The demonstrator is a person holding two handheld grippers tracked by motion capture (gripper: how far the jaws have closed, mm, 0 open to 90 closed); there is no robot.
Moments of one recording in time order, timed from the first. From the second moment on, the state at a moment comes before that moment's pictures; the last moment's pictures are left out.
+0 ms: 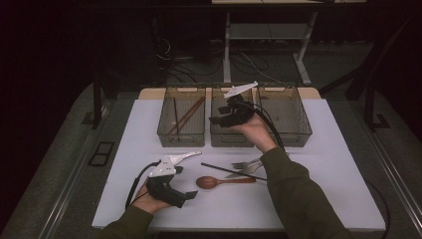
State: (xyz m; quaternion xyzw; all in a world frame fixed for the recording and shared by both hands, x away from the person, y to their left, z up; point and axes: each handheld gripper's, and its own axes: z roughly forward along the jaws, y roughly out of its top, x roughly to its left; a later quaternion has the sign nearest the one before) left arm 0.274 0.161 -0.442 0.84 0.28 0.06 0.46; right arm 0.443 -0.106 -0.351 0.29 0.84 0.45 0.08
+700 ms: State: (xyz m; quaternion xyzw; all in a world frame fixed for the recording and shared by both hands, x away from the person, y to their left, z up) left arm 0.274 0.161 -0.443 0.84 0.28 0.07 0.46; right arm 0.390 -0.147 -0.360 0.25 0.85 0.46 0.07
